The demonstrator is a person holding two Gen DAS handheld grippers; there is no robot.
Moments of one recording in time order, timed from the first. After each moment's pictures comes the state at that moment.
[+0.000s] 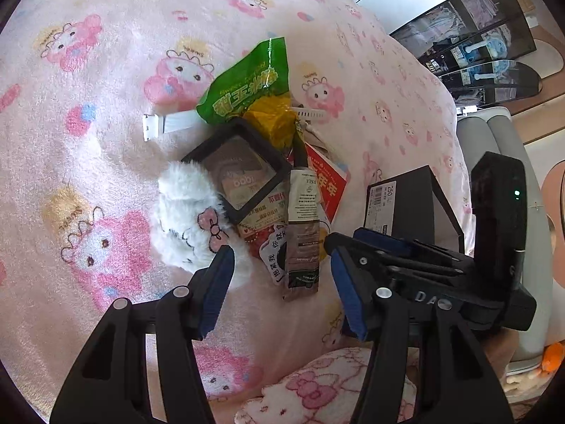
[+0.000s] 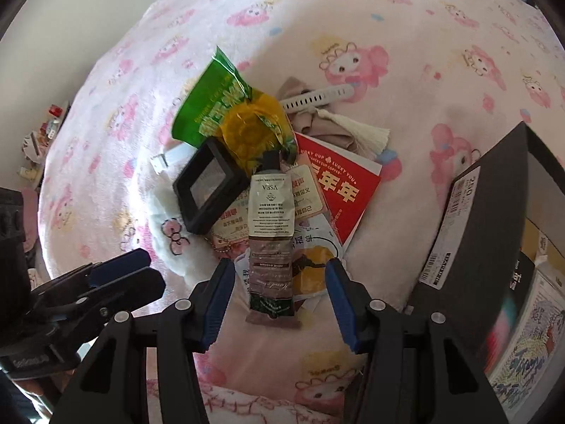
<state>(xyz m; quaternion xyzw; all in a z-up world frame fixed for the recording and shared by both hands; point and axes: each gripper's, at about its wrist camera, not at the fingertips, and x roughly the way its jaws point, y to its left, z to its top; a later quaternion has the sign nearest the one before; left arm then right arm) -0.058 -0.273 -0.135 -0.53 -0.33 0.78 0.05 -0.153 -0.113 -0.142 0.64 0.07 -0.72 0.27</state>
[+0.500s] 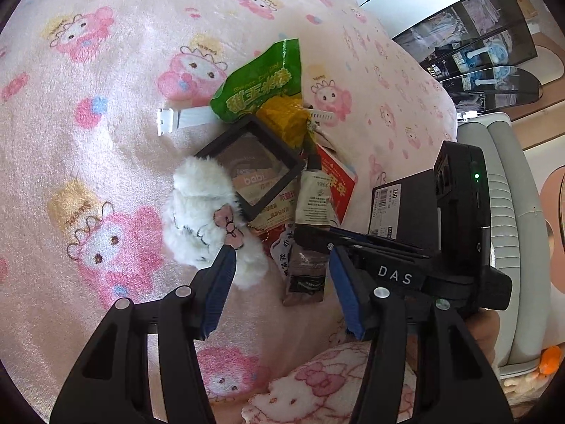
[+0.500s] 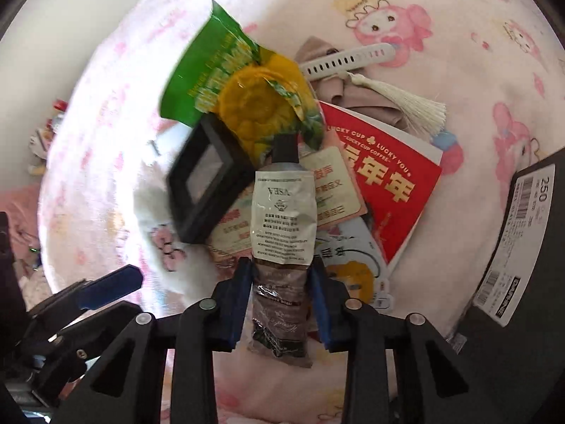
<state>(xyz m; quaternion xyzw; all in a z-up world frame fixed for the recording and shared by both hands) -0.049 -0.281 -0.136 -0.52 -0.34 0.78 0.05 -0.156 -0.127 -0.183 0.66 0.03 -0.68 0.30</state>
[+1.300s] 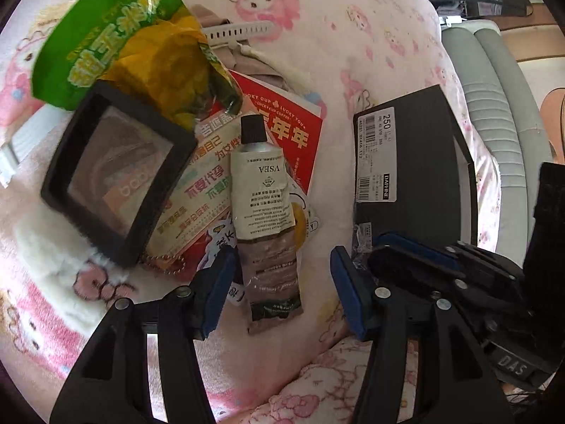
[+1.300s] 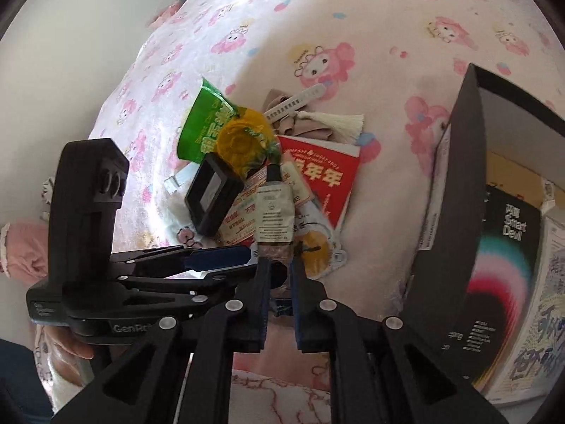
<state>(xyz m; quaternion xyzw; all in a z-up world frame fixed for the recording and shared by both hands) -0.134 -0.210 -0.187 -0.65 -0.24 0.70 0.18 -0.134 -0.060 -0.128 0.62 -0.03 -0.74 0.26</state>
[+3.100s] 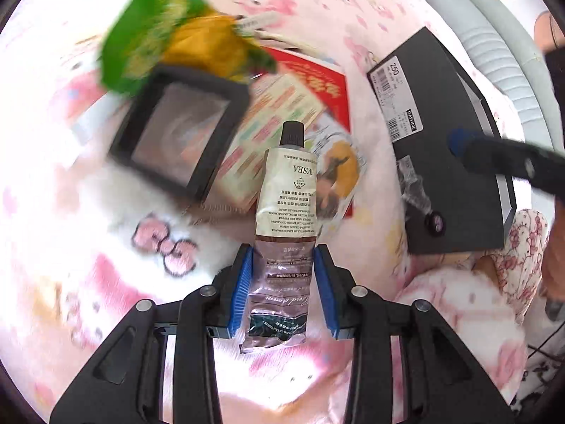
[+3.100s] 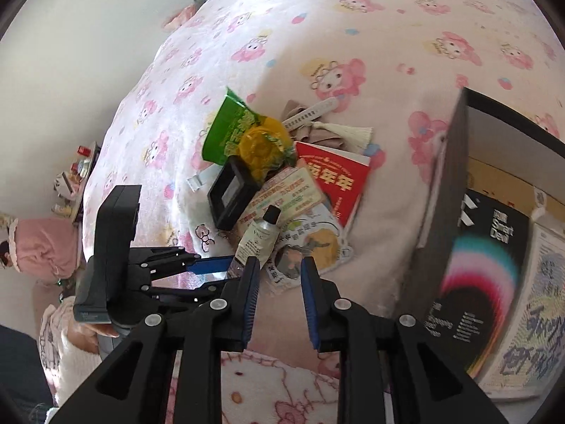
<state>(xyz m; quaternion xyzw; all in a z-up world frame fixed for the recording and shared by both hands) -0.087 -0.289 -0.156 -0.63 -0.12 0.74 0.18 -0.131 -0.071 -0.104 0.61 -0.03 -0.73 0.30</state>
